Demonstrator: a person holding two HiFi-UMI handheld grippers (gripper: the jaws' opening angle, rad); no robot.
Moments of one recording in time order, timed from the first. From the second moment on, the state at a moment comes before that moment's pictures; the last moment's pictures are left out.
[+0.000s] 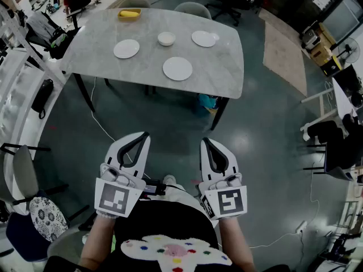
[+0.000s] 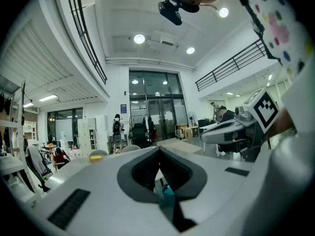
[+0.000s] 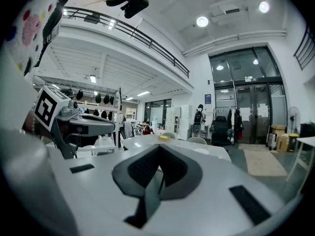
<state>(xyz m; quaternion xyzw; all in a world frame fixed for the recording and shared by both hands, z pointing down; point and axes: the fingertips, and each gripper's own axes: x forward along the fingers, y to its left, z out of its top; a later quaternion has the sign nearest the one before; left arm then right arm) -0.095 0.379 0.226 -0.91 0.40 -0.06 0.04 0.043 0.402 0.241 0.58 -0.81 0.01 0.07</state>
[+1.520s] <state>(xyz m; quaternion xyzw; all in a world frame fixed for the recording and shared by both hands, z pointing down) -0.073 0.377 0.237 -0.90 0.44 -0.07 0.00 0.062 0.398 0.250 0.55 -0.83 0.04 0.05</state>
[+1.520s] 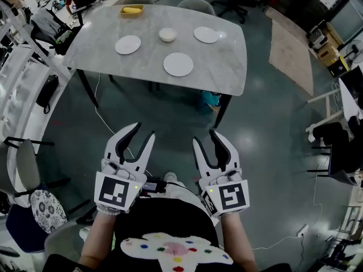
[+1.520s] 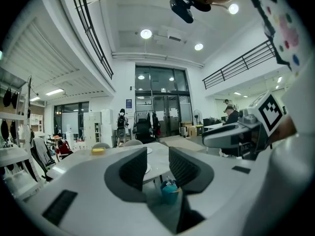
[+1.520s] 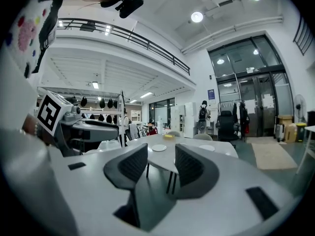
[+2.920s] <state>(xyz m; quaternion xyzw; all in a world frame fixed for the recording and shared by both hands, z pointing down) -0.056 0.306 0.259 -0.89 0.45 -0.07 0.00 0.096 0.339 0.266 0.56 -0.83 0.03 0.06</state>
